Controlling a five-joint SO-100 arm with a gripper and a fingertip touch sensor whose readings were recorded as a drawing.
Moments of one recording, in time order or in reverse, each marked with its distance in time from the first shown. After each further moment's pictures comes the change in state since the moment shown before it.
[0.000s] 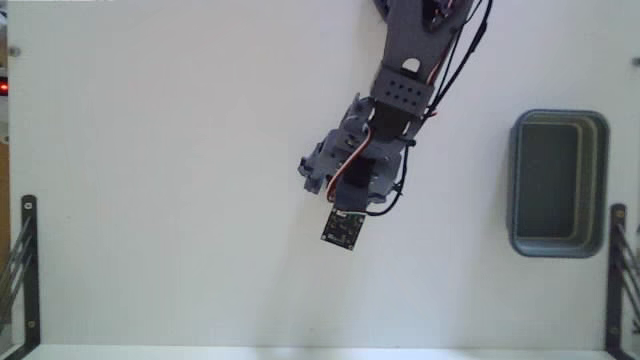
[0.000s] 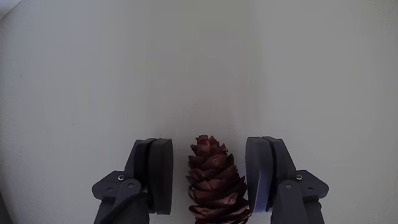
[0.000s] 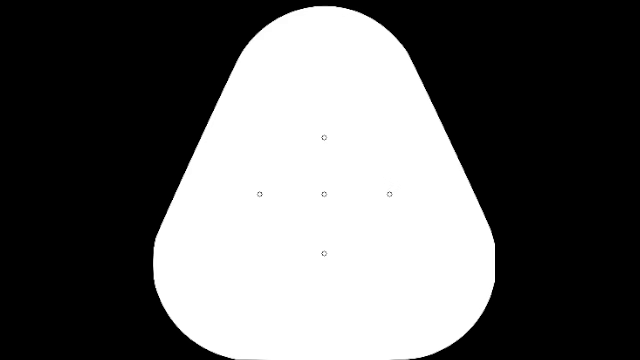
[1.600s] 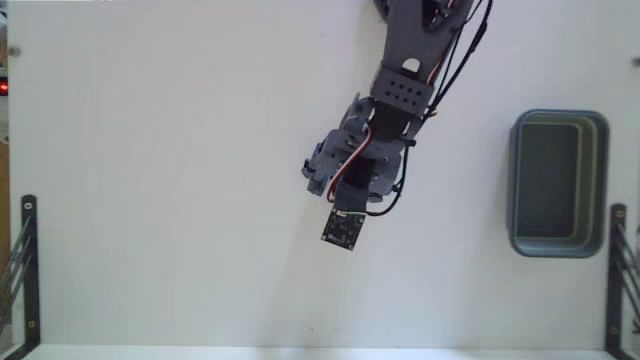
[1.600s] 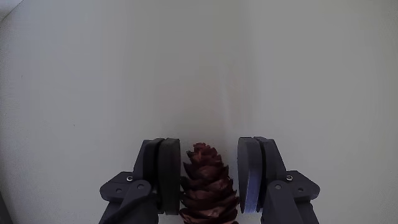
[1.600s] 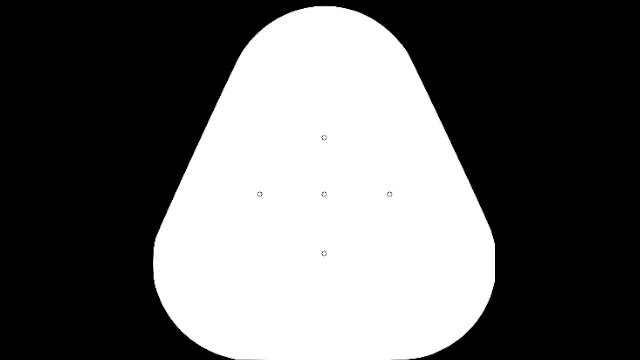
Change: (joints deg) arm 0.0 0.0 0.0 -0.2 0.0
